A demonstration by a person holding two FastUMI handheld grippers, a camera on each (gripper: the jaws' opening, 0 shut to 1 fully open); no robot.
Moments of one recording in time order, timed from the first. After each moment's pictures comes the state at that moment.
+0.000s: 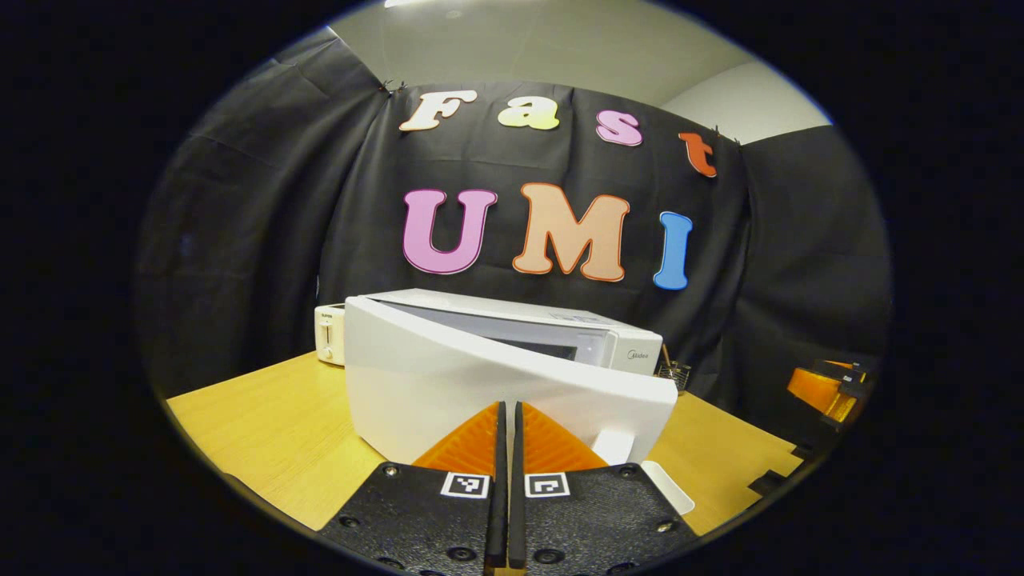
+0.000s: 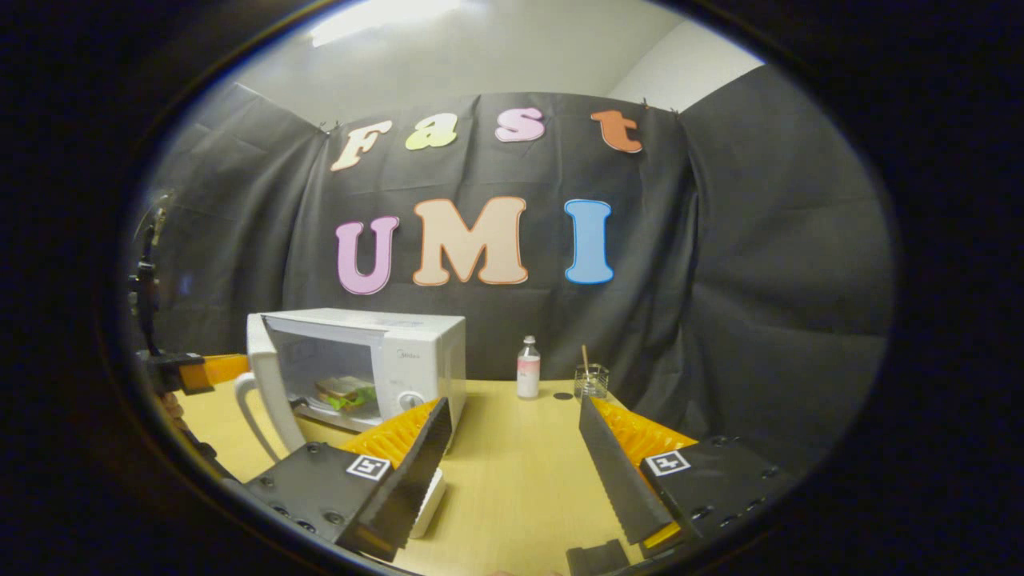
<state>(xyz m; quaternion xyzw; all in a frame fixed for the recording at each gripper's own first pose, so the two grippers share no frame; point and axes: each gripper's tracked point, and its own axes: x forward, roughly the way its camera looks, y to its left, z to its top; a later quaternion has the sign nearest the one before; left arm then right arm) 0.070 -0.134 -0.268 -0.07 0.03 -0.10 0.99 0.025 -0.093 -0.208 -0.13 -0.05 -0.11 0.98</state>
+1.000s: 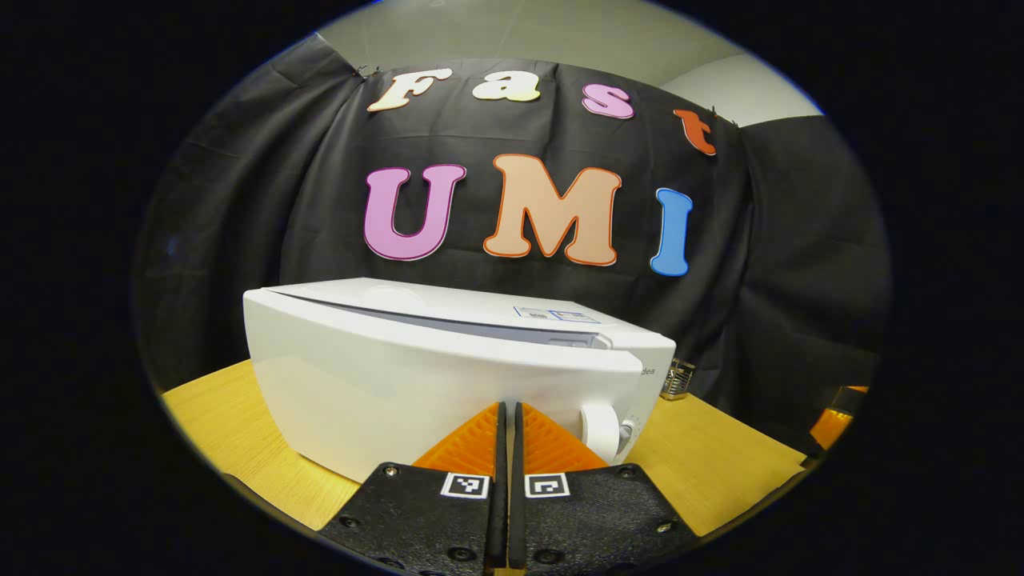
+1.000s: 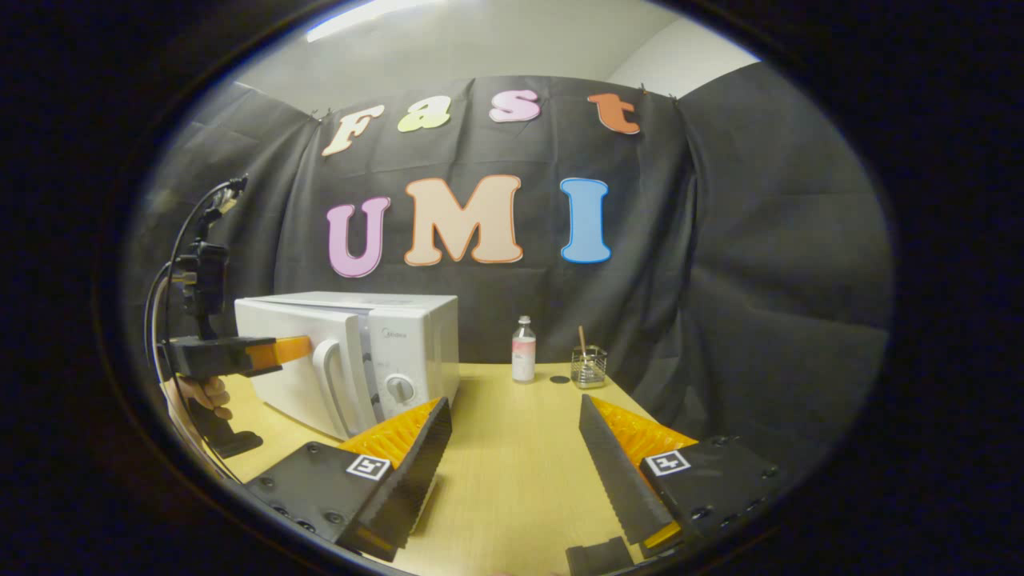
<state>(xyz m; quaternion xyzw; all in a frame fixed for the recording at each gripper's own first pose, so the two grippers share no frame) 0.157 -0.196 -0.279 -0.06 0.06 -0.12 0.99 0.035 -0.118 -0.228 -0.12 -0.02 -0.13 0.98</state>
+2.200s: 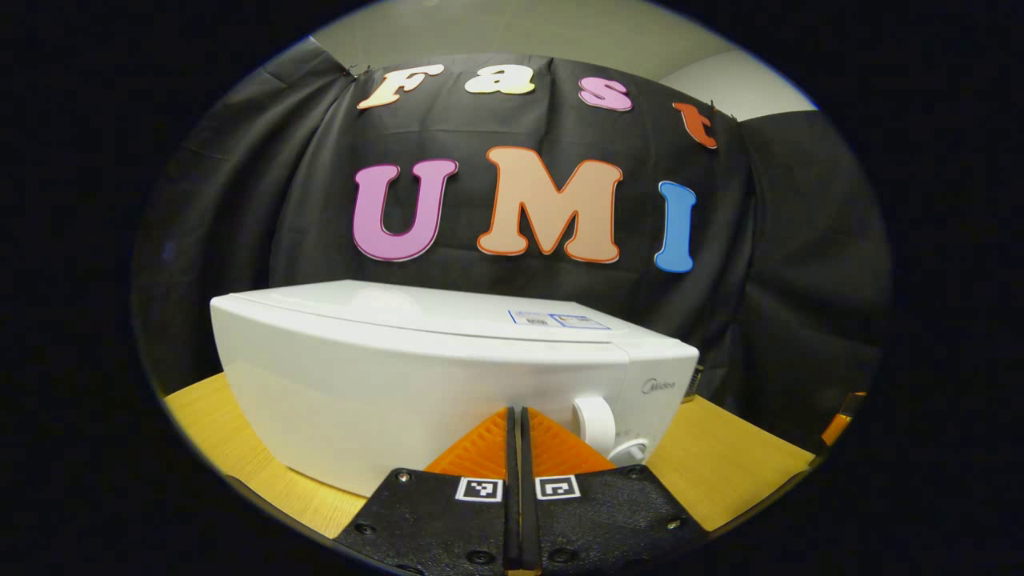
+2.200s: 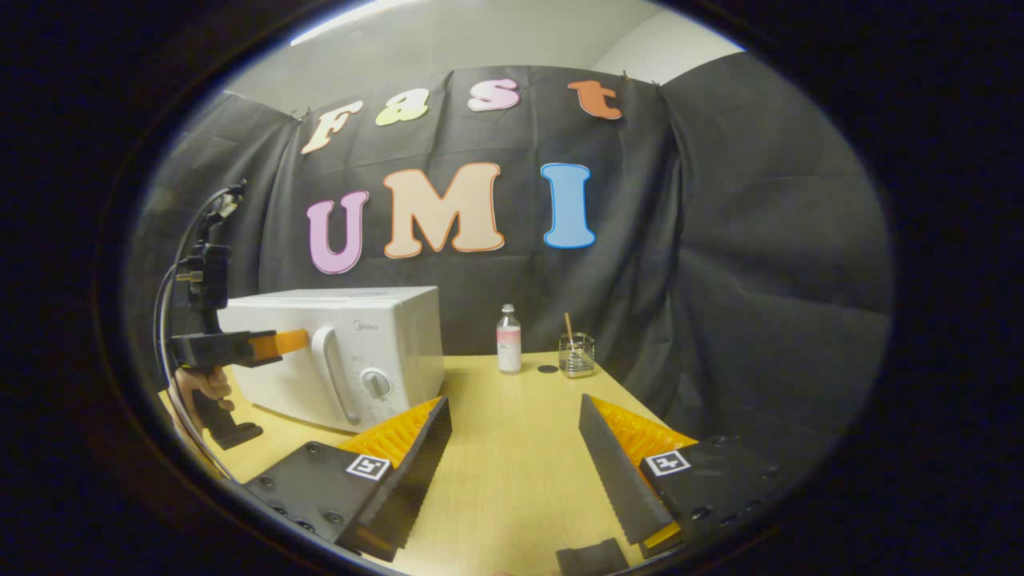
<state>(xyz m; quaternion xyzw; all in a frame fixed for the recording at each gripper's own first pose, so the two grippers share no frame) 0.188 -0.212 -0.291 -0.06 0.08 -0.14 0.99 0.042 -0.141 -0.245 -0.10 0.00 -0.15 0.98</state>
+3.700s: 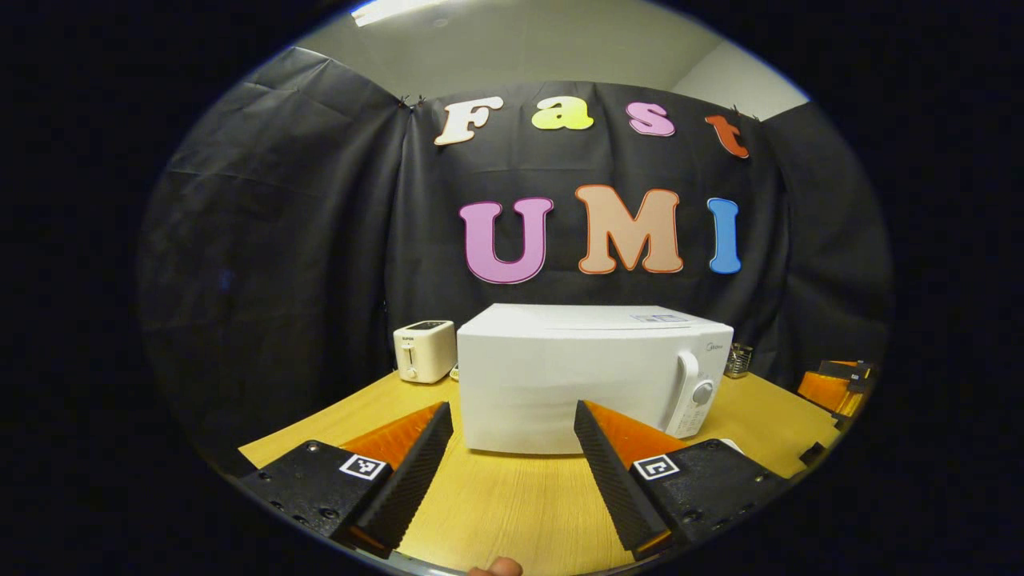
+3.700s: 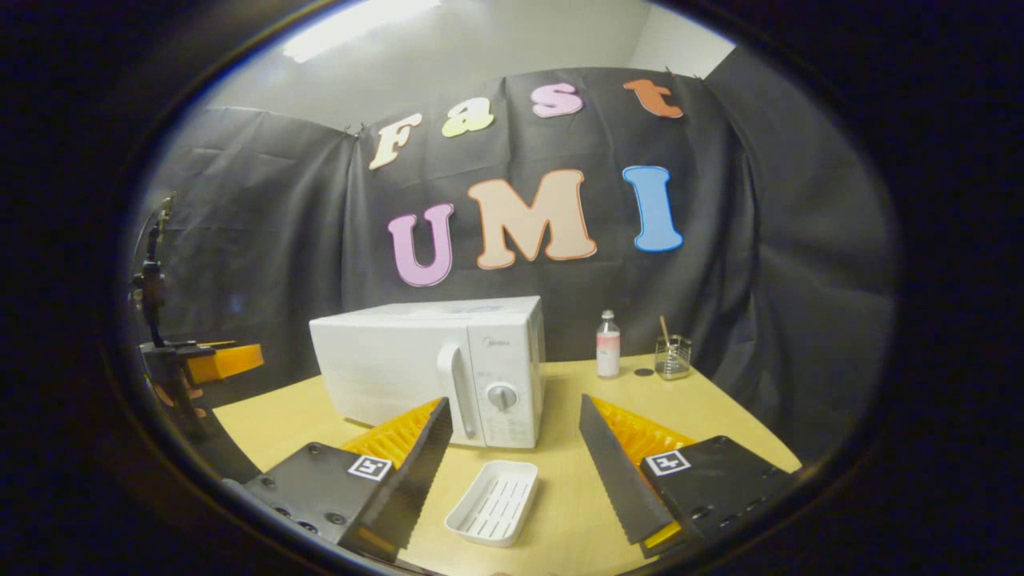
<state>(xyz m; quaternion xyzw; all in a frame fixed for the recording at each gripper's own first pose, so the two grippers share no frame) 0.024 -0.013 -0.229 -0.01 0.04 -0.01 1.00 0.052 -0.019 -0.249 -0.08 0.00 -0.01 1.00</state>
